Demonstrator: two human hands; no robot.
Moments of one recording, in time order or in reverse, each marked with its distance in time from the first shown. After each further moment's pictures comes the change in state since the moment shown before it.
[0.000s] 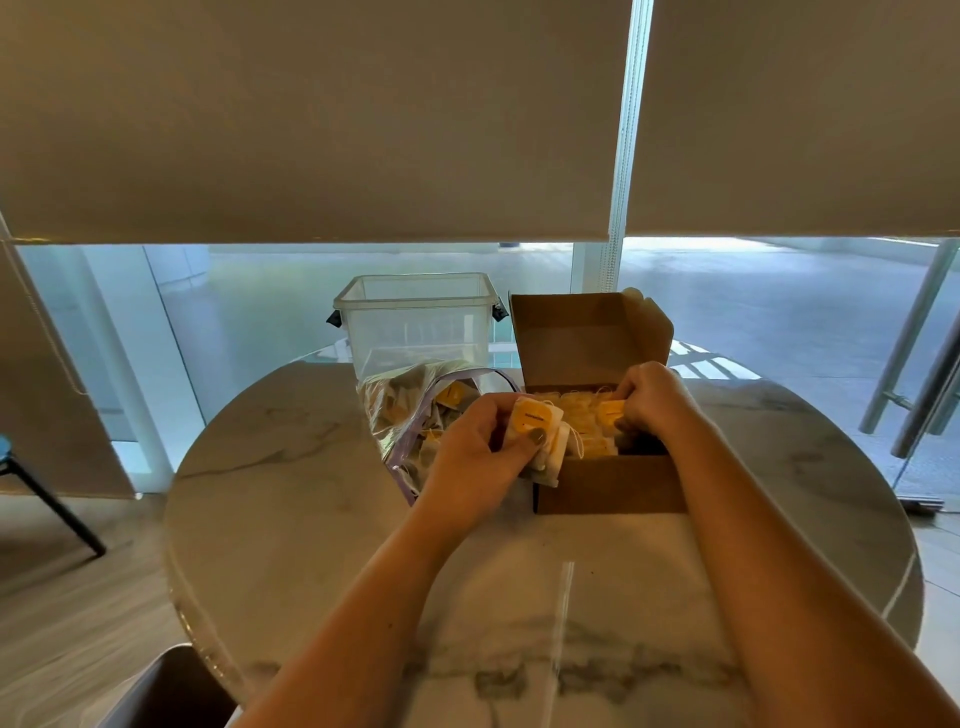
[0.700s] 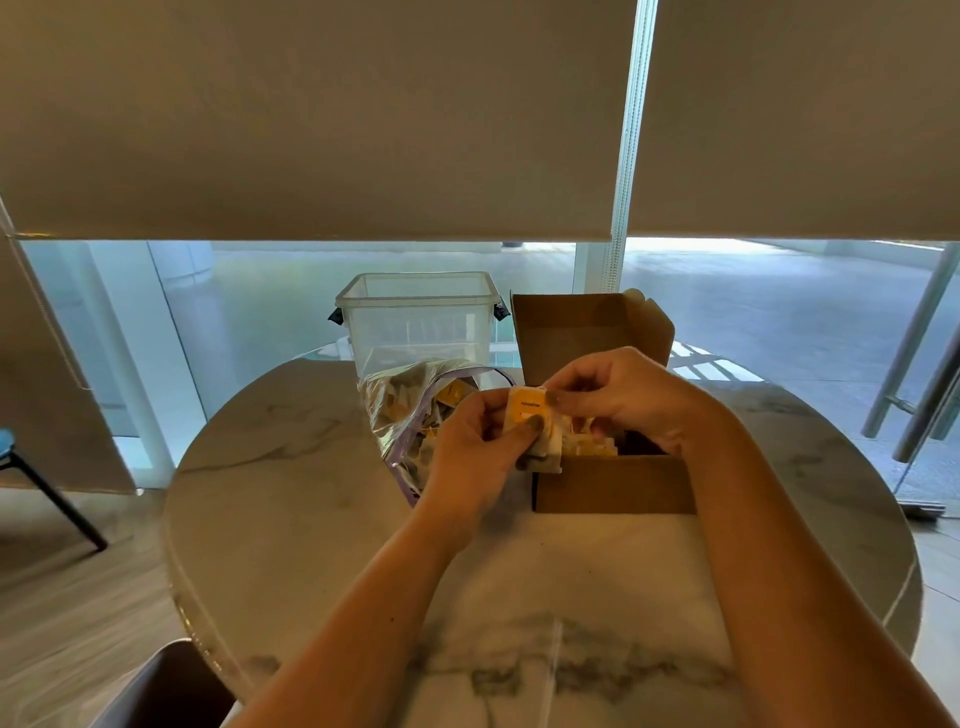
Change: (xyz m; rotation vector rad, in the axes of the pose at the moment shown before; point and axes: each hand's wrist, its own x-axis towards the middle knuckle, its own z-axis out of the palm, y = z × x) left_hand 0.002 0.000 0.008 -0.210 0.130 -0.120; right_hand -0.065 -0.039 -0.038 0.570 -0.371 -0.390
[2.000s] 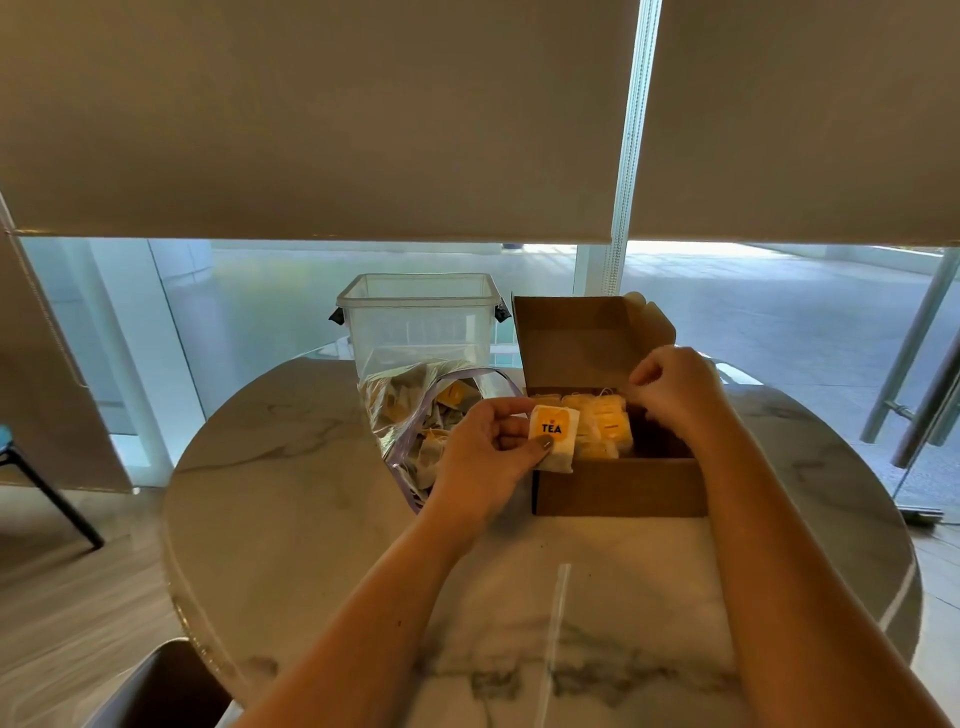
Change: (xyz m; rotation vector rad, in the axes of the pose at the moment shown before) left_hand 0.000 0.000 0.002 0.008 -0.092 0.019; right_hand 0.024 0.052 -0.026 -0.460 0.534 0.118
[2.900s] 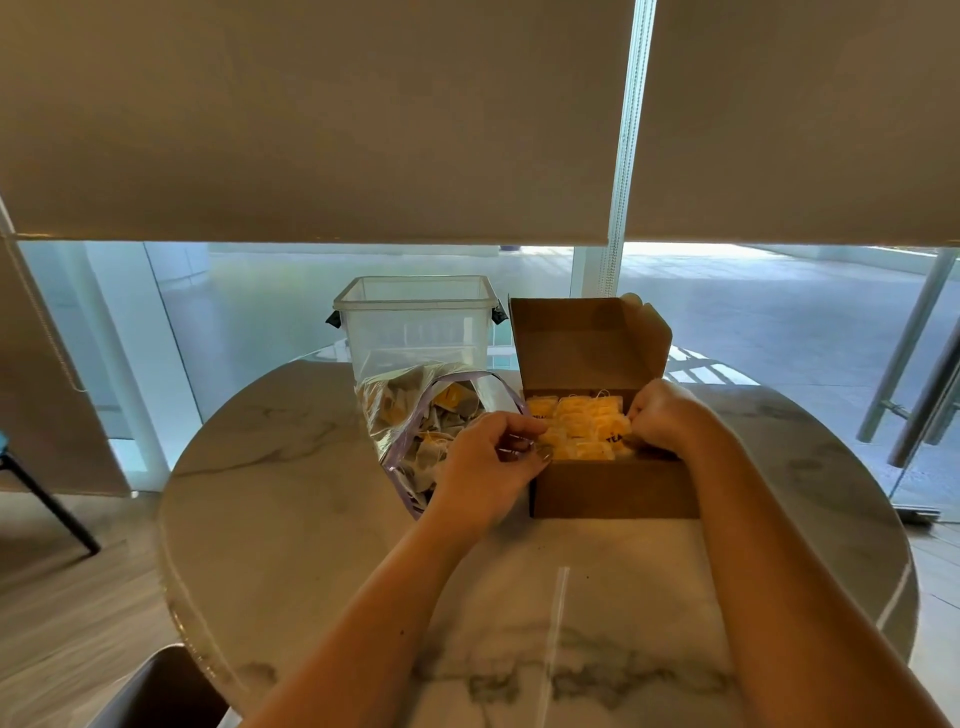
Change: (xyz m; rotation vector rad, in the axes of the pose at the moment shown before) left_hand -0.001 -0.004 0.000 0.205 -0.021 0.050; right_hand 0.005 0.009 0.013 -0.197 -0.331 0.244
